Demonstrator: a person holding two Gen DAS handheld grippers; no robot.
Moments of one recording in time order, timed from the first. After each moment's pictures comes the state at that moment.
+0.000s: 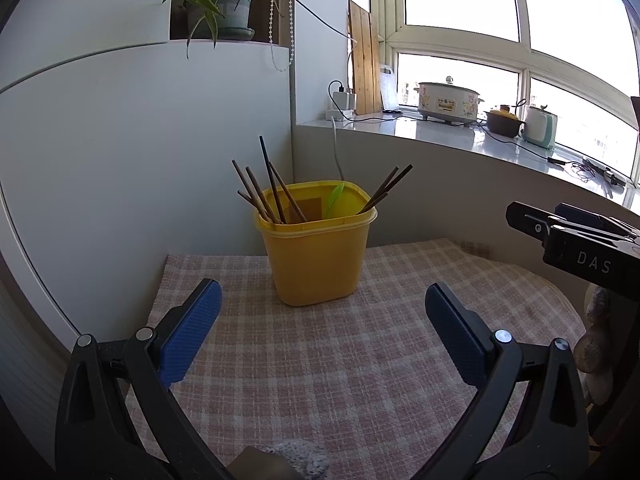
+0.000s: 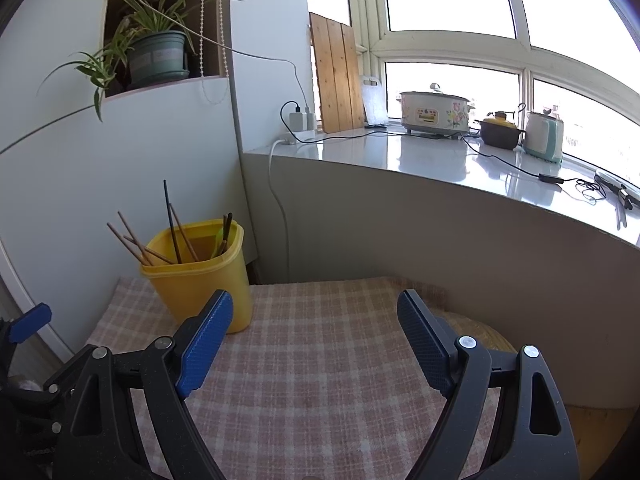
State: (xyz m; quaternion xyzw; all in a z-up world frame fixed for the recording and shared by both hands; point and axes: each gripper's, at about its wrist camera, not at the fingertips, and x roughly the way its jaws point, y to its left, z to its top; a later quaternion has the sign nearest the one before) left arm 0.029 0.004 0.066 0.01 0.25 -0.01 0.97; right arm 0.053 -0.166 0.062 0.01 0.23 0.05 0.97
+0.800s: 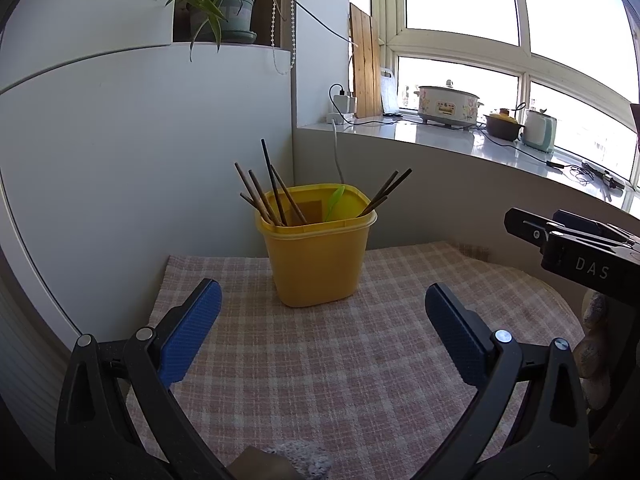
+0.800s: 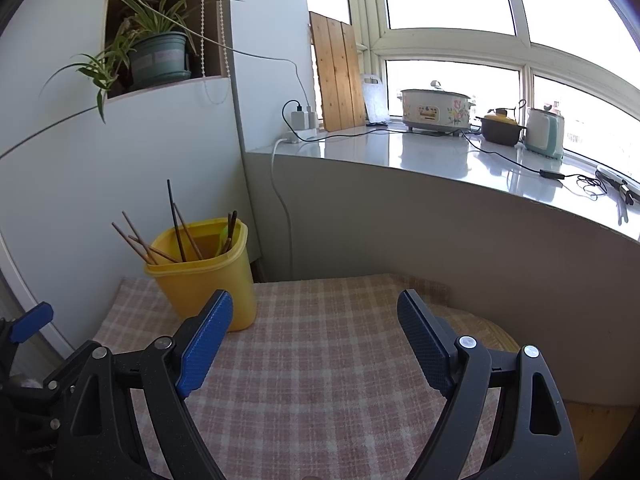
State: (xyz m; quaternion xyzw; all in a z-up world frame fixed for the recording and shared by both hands) left arm 0.028 0.004 0.068 0.01 0.25 -0.01 0.97; right arm 0.050 -0.165 0.061 0.02 0.24 0.05 0.97
